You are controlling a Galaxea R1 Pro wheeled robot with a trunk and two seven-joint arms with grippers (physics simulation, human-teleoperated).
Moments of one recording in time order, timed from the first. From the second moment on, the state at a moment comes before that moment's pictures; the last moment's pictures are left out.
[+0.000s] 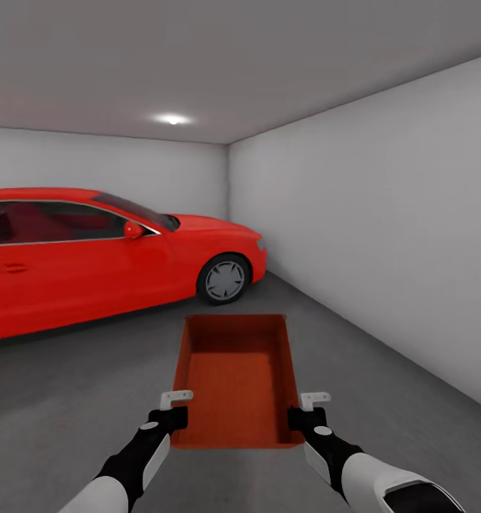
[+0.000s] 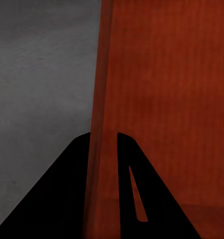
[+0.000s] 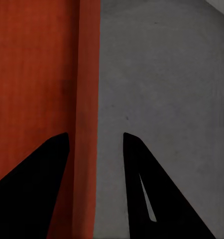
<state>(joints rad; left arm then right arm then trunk) -0.57 -0.09 -0.01 -0.45 0.07 0.11 0.12 -0.73 0.10 0.16 -0.06 -0.09 -0.18 -0.14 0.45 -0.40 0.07</state>
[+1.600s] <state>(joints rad) -0.57 -0.09 -0.01 -0.45 0.07 0.11 0.12 -0.73 0.10 0.16 -0.06 -0.09 -0.18 -0.14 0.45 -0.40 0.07</state>
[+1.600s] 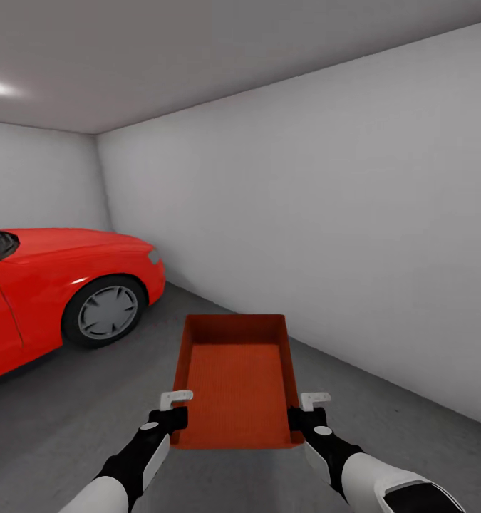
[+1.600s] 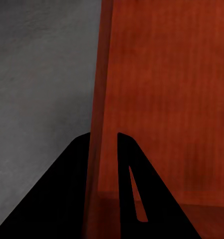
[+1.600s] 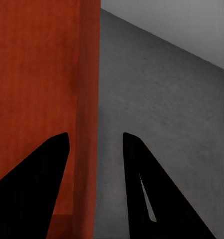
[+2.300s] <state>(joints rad) -0.57 -0.09 -0.01 -0.45 0.07 0.11 0.11 -0.73 0.10 0.16 -0.06 -0.09 -0.18 -0.14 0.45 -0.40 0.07</state>
